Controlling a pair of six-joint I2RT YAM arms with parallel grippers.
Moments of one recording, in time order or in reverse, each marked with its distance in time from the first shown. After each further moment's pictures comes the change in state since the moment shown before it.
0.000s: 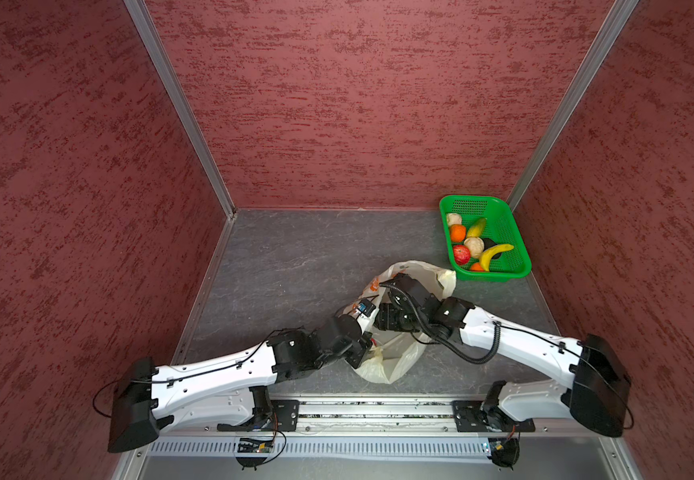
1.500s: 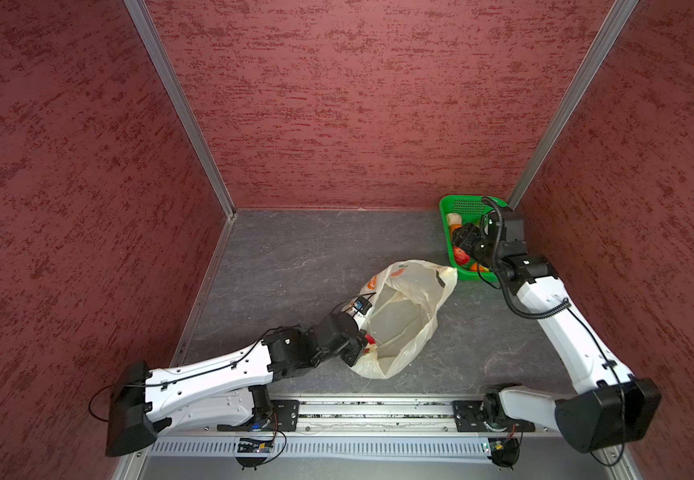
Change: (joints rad) left arm 0.016 -0.025 0.020 -0.074 -0.011 0.029; right arm -0.759 -0.026 0.269 -0.024 0.095 -0.146
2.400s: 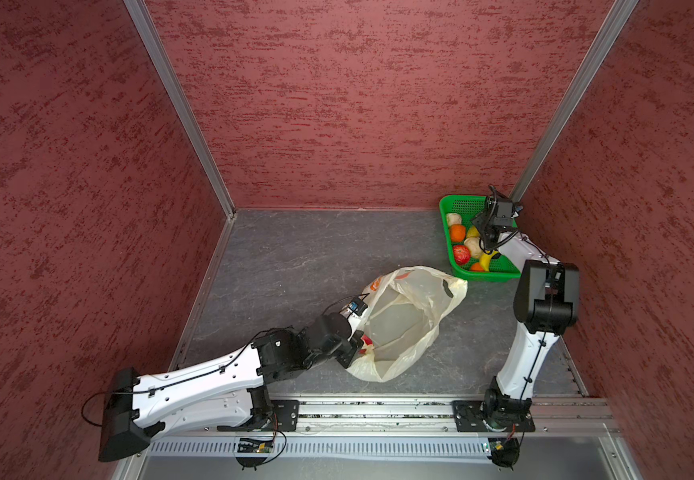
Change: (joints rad) left arm -0.002 -0.076 -0.009 -0.036 0.013 0.013; right arm -0.283 0.740 0.352 0.366 0.109 0.084
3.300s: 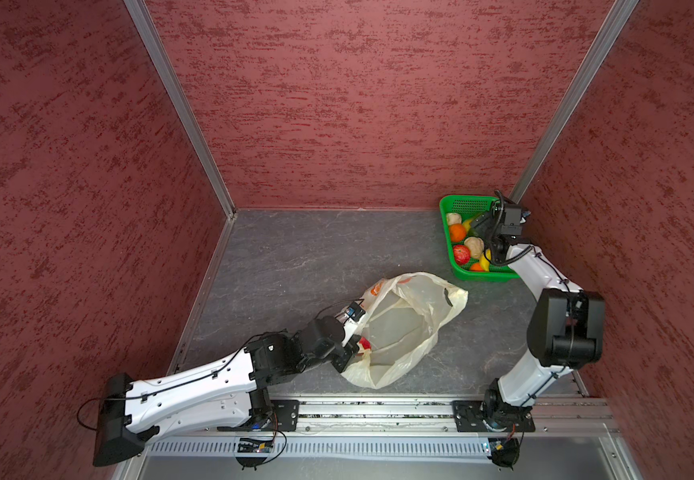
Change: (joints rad) left arm 0.000 -0.052 -0.041 0.007 0.036 0.067; right arm 0.066 -0.378 -0.287 -0.078 -0.029 -0.014
